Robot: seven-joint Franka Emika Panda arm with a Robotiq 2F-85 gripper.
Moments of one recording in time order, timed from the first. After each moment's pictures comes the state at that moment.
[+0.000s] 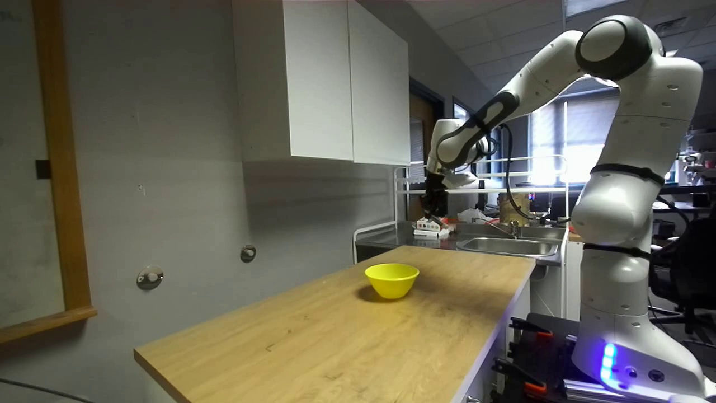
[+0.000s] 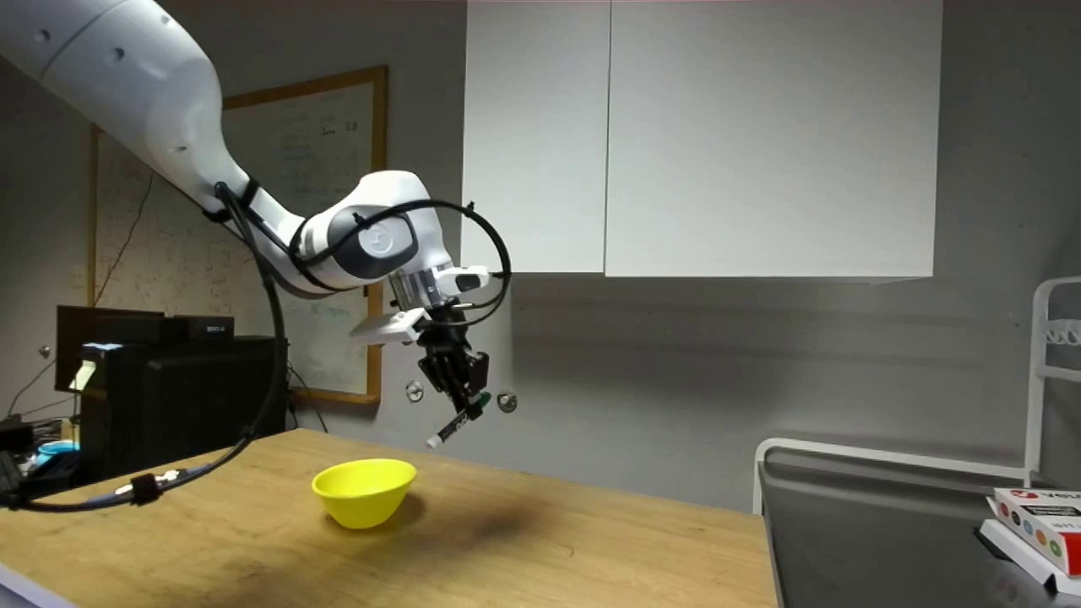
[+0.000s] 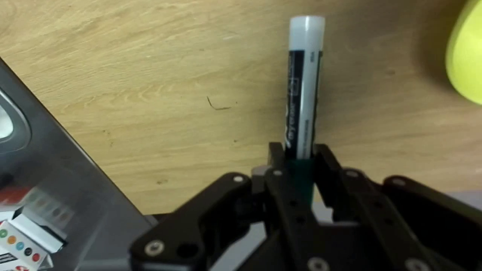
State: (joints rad) arm -0.24 -0.29 -0.13 -2.43 -0.23 2.51 0.10
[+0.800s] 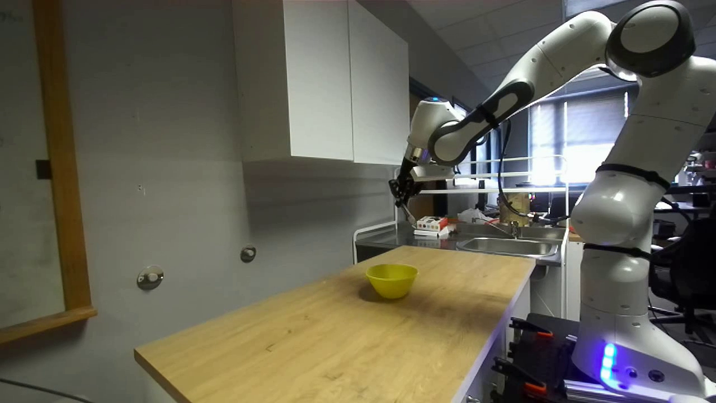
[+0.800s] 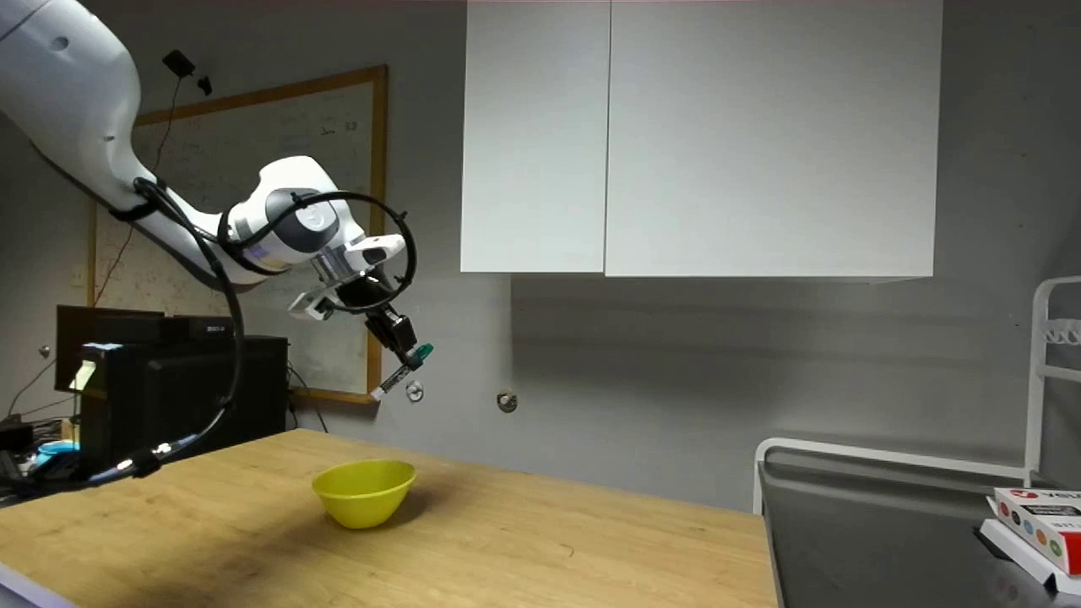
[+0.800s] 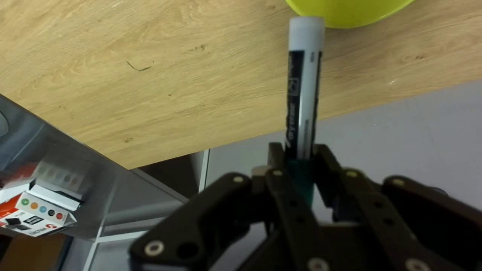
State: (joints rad) arm -0.25 -0.40 0.17 -2.47 -0.37 2.59 0.69
